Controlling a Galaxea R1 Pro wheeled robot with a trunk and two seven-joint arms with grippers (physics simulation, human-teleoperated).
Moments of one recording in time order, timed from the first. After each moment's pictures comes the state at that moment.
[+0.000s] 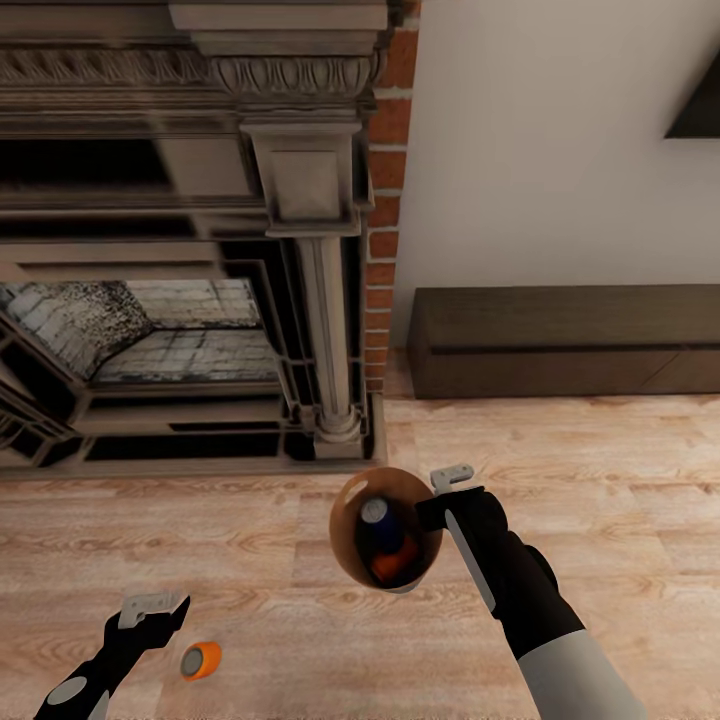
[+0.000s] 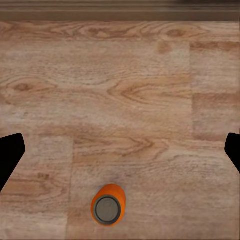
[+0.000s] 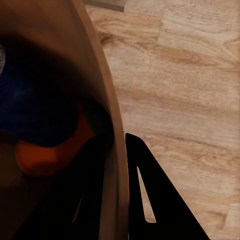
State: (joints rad) left arm -0.36 0.23 0.22 -0.52 0.02 -0.22 -0.25; right arm -0.58 0.06 0.24 -1.23 0.02 1.00 -0.06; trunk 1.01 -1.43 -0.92
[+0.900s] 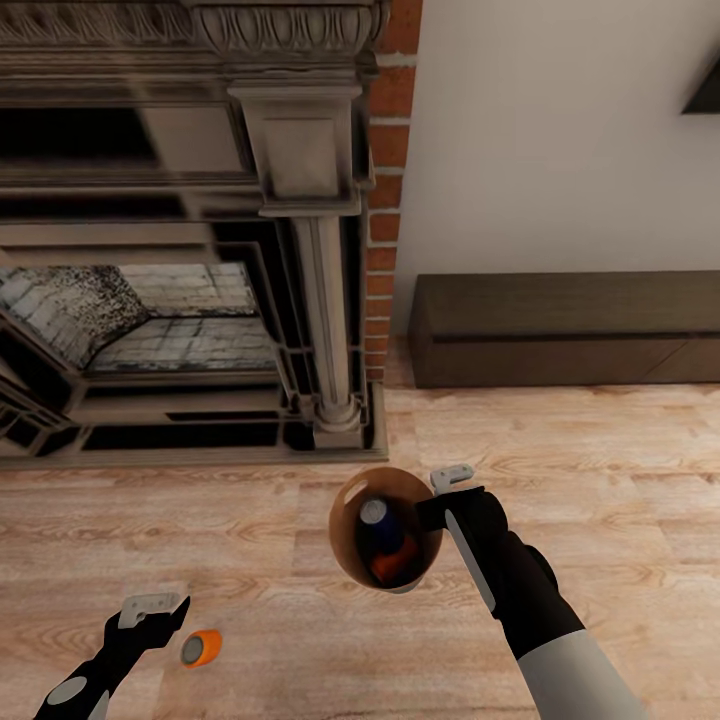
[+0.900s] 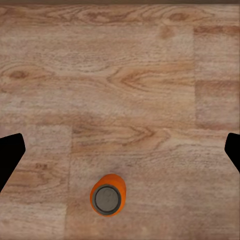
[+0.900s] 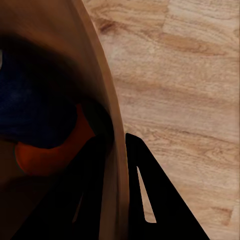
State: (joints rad) left arm -0.36 0.23 0.22 -0.52 0.02 -0.22 -0.25; right arm -0.58 0.06 0.24 -1.23 0.01 1.00 -0.06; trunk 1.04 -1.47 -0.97
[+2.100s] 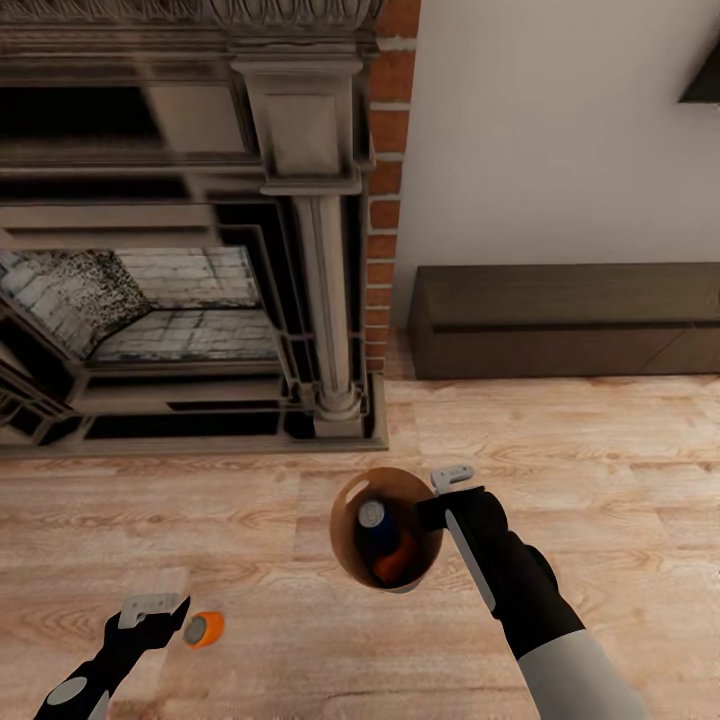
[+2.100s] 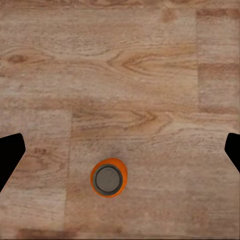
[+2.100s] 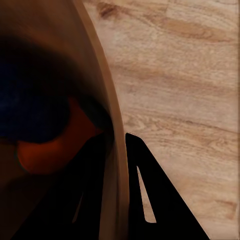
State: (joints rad) left arm -0.36 0.23 0.22 -0.52 0.02 -0.22 -0.25; right arm -0.58 0.06 0.24 -1.23 0.02 1.00 -0.06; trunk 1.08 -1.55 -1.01
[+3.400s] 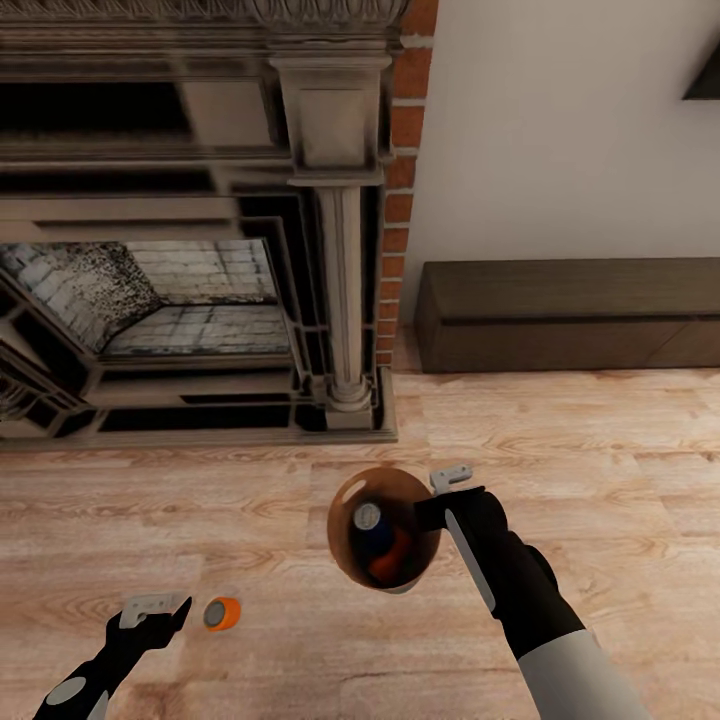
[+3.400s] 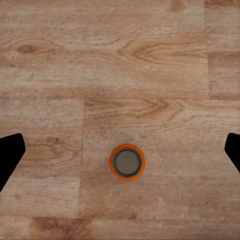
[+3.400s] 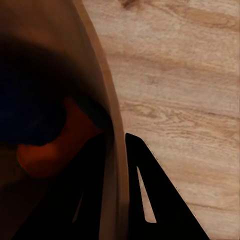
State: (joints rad) left arm -0.36 0.23 0.23 -0.52 0.02 -0.22 -0.27; right arm -0.58 0.06 0.24 -1.23 -0.01 1.00 -0.06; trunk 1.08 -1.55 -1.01
